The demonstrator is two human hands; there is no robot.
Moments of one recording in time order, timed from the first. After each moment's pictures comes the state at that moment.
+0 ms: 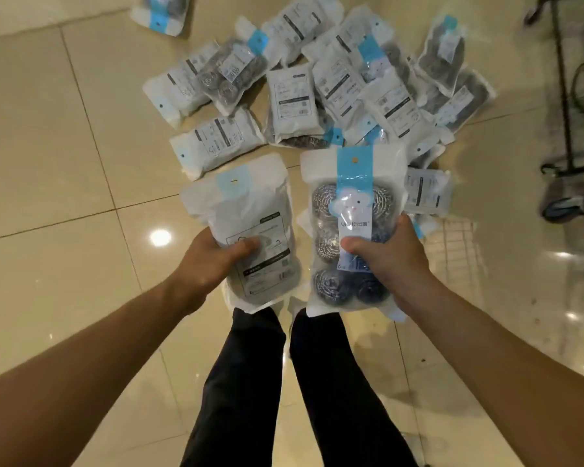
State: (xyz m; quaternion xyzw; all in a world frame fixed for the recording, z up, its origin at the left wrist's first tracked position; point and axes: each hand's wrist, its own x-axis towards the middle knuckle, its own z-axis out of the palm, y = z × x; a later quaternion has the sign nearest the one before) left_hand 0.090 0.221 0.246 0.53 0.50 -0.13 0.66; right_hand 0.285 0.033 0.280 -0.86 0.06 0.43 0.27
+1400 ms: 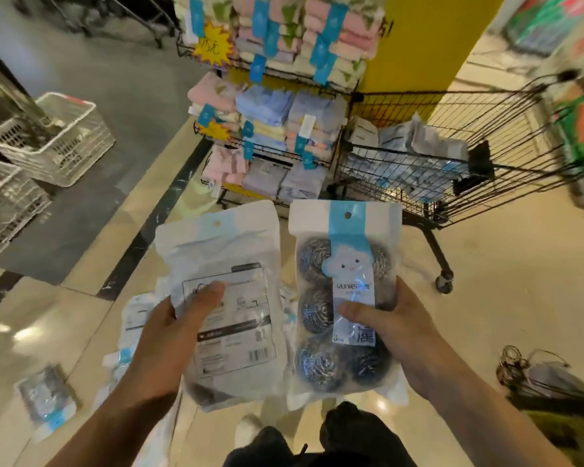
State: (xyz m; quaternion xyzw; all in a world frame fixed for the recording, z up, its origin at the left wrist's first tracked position) left_hand 0.305 0.154 0.740 0.70 0.15 -0.19 0.67; right_hand 0.237 -0.118 0.755 -0.68 0.35 0.07 0.64
